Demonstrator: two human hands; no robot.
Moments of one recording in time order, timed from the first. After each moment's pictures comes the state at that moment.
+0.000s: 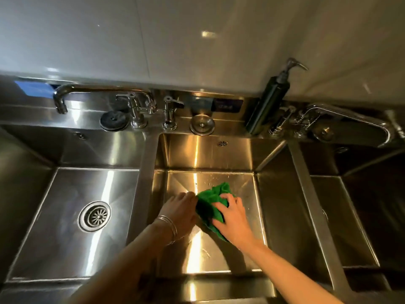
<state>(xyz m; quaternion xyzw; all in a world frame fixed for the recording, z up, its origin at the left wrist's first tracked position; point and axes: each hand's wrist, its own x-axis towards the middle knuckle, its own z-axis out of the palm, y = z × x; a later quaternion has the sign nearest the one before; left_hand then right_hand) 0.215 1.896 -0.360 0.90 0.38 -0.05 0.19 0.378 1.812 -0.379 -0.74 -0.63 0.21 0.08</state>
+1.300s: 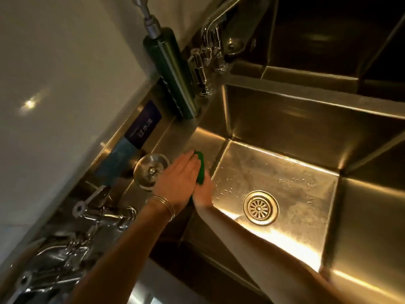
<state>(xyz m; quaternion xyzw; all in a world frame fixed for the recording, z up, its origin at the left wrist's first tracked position) 0.336 2.121 -0.387 0.96 -0.22 0.03 -0.15 0.347 2.066 -0.503 -0.67 0.12 0.12 0.73</state>
